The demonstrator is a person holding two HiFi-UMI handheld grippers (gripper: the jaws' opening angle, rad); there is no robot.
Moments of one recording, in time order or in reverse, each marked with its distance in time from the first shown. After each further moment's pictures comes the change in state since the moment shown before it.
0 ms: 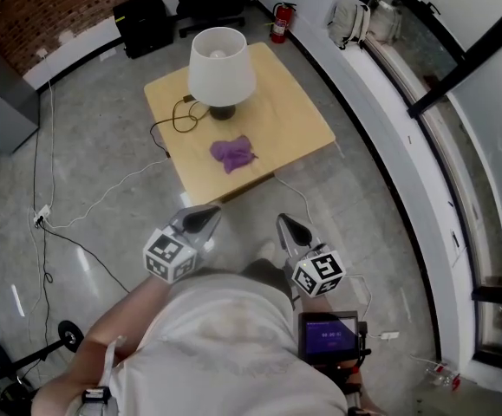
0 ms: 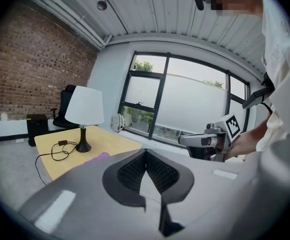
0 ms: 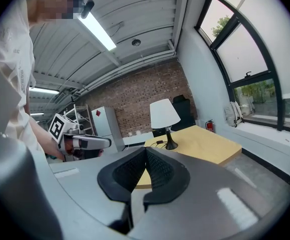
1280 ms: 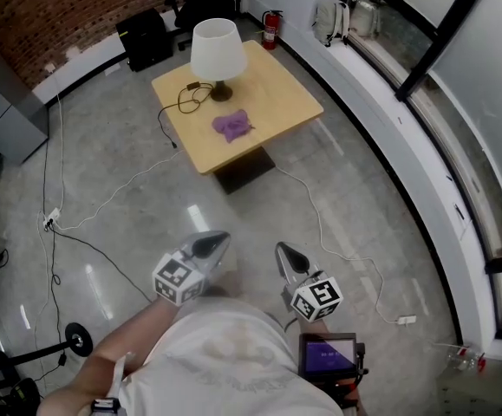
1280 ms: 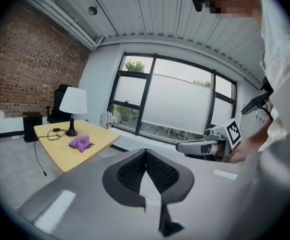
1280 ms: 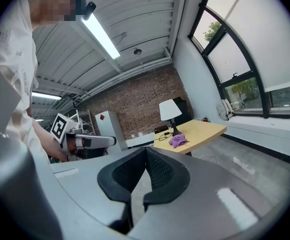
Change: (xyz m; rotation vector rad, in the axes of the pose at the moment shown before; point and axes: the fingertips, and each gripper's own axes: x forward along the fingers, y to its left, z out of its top) left arm -0.122 -0.159 -0.085 0.040 0.004 -0.077; right arm -0.167 0.128 -0.098 0.058 -0.052 -0.024
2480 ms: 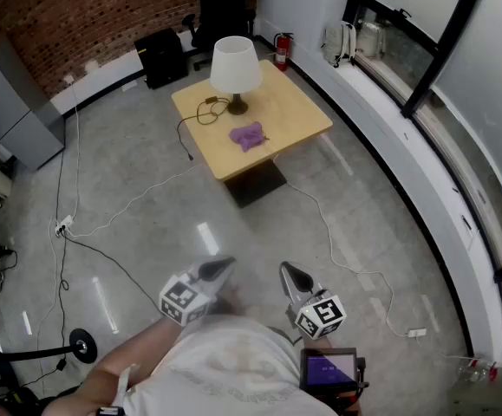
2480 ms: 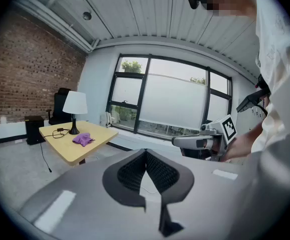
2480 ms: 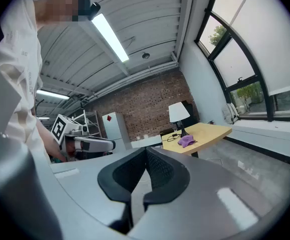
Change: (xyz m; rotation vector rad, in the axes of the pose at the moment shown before) left arm -0.067 -0.043 -0.038 0.033 0.022 0.004; right arm -0.037 0.059 -0.027 -0.042 -0.045 0.047
